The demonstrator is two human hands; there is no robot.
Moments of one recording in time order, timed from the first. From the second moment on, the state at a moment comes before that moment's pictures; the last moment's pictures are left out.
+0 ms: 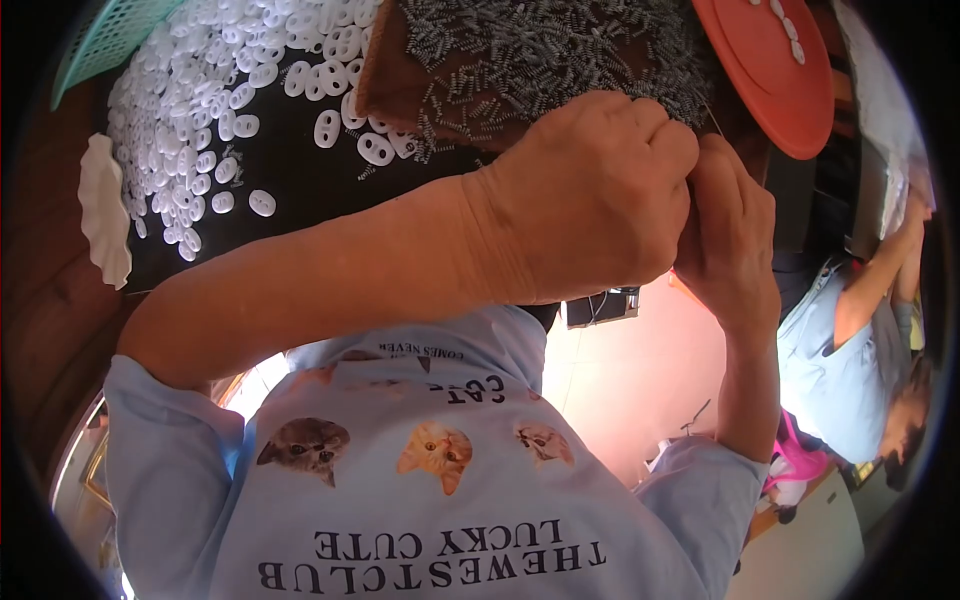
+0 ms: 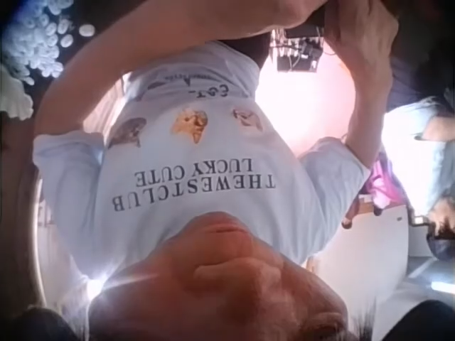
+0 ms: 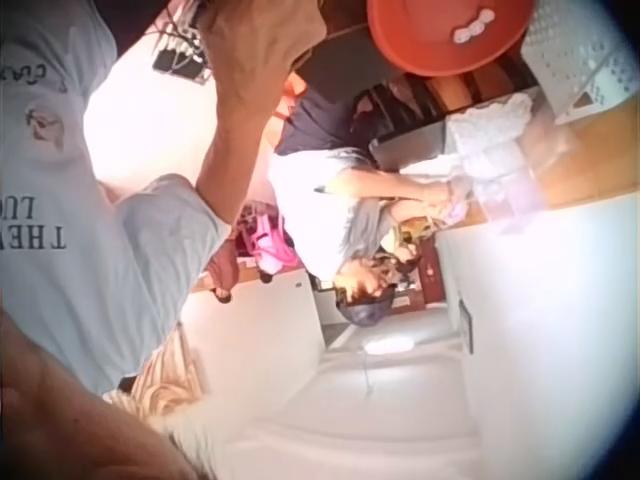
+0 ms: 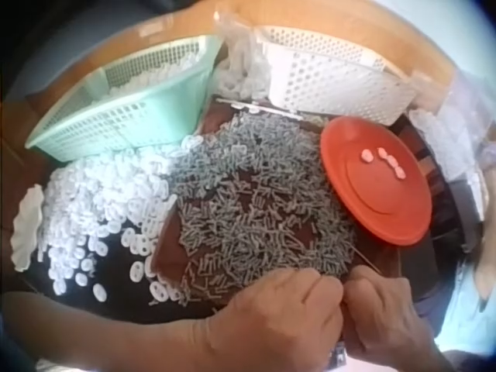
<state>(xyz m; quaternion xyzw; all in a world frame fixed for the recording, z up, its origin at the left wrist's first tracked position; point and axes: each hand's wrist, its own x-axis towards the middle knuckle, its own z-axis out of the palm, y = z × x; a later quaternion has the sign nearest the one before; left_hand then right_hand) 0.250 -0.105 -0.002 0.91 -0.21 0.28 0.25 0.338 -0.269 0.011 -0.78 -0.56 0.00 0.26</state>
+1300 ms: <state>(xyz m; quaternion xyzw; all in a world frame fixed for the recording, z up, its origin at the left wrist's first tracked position) 0.254 -0.073 0.024 0.88 -0.15 0.19 0.41 0.338 -0.280 0.032 -0.81 -0.39 0.17 0.40</state>
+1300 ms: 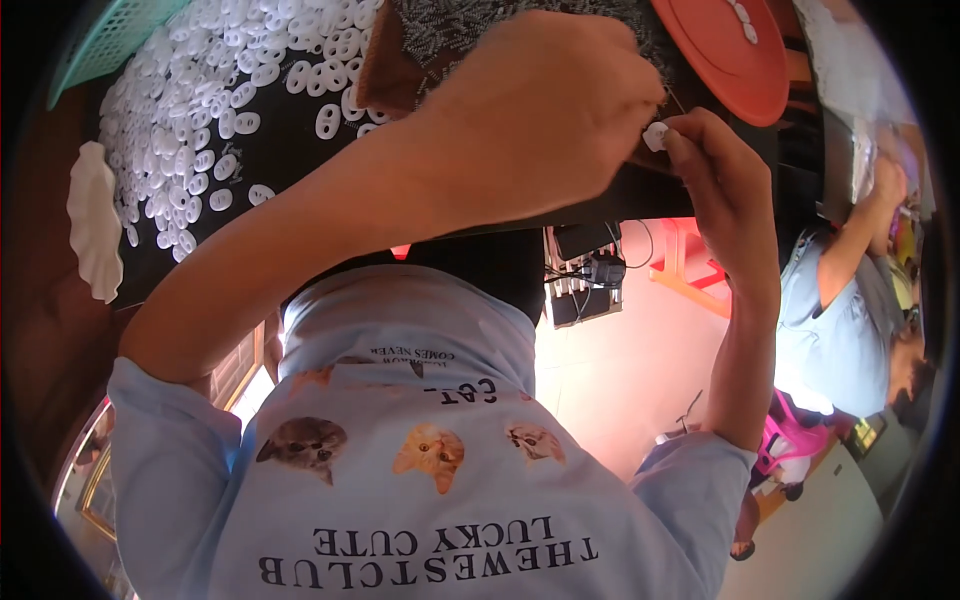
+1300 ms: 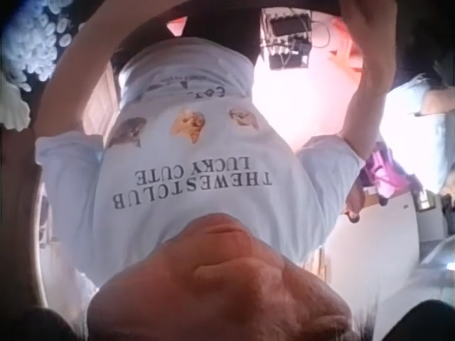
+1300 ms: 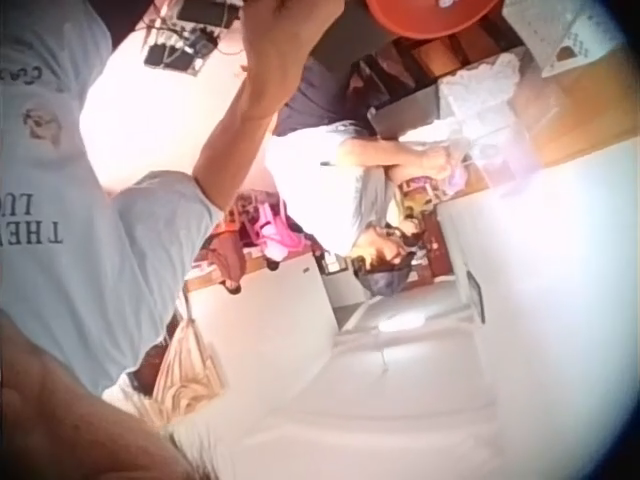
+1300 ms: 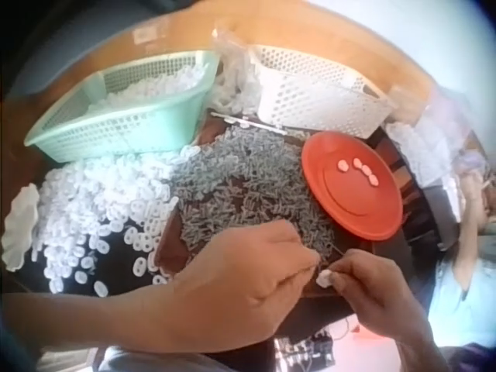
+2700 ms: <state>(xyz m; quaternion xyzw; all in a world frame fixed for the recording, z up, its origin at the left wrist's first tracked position) 0.058 0.068 0.098 0.73 -0.04 0.22 0.64 0.272 -0.062 0.058 -0.72 -0.67 -0.01 0.20</state>
